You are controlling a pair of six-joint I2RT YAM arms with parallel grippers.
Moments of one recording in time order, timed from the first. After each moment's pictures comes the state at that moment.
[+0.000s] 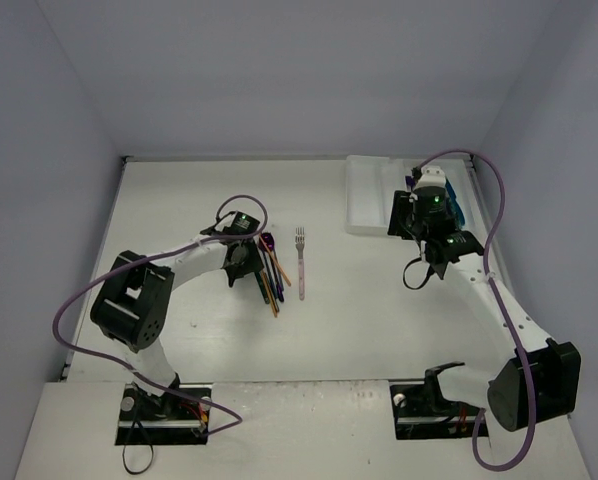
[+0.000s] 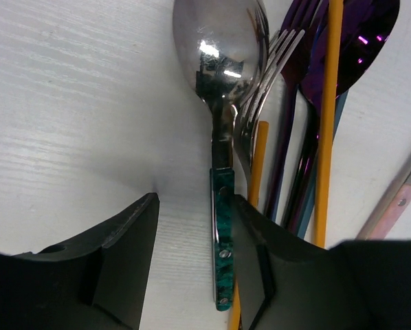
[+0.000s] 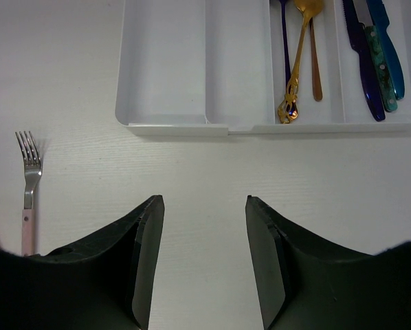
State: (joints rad) left arm -0.49 1.74 1.07 -0.46 -0.16 -0.82; right arm 0.26 1.21 0.97 -0.34 0.21 0.22
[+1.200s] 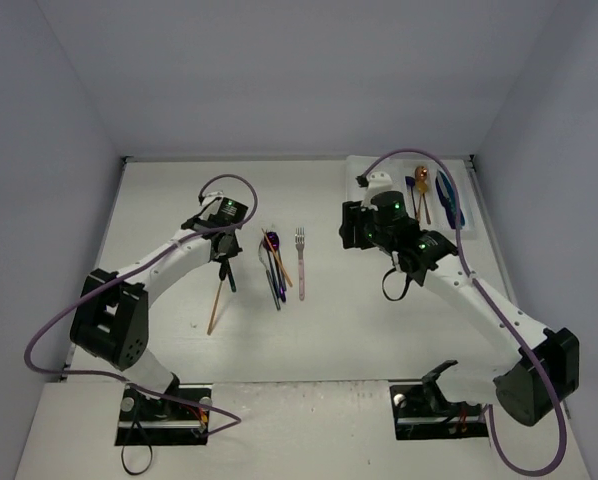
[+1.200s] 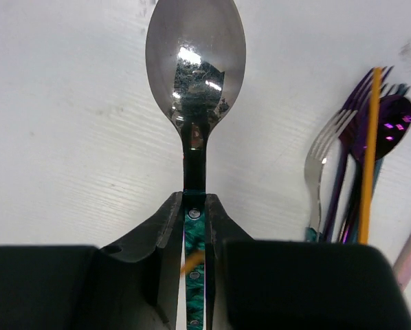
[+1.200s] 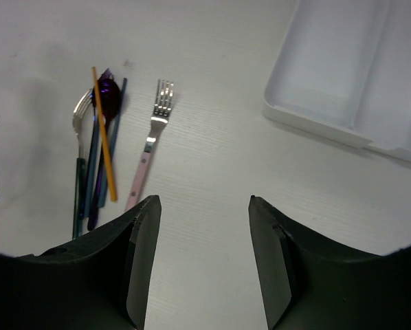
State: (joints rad) left arm -0.45 1.61 1.13 -0.59 -0.41 -0.69; right arm 0.52 1.23 1.04 -0.37 0.11 0.23
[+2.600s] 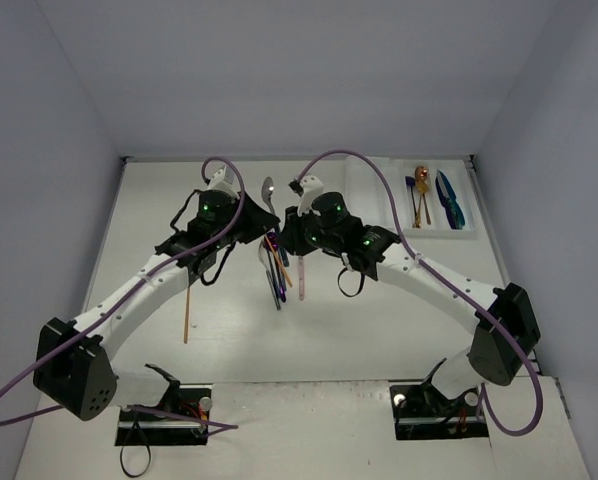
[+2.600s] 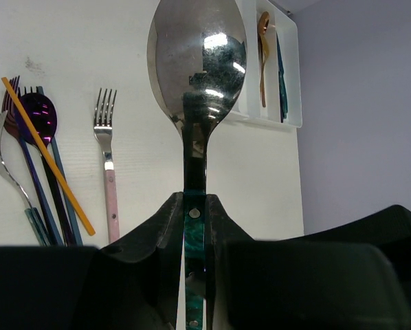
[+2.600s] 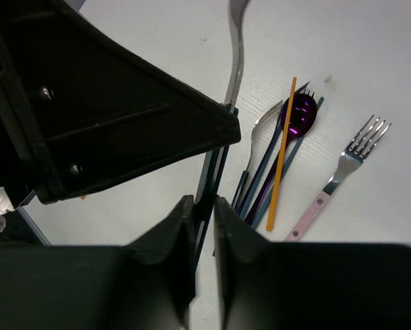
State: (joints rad) left arm -0.52 1.30 1.04 -0.13 0.09 -0.89; right arm 0.79 1.50 1.20 -0.17 -0.09 0.36
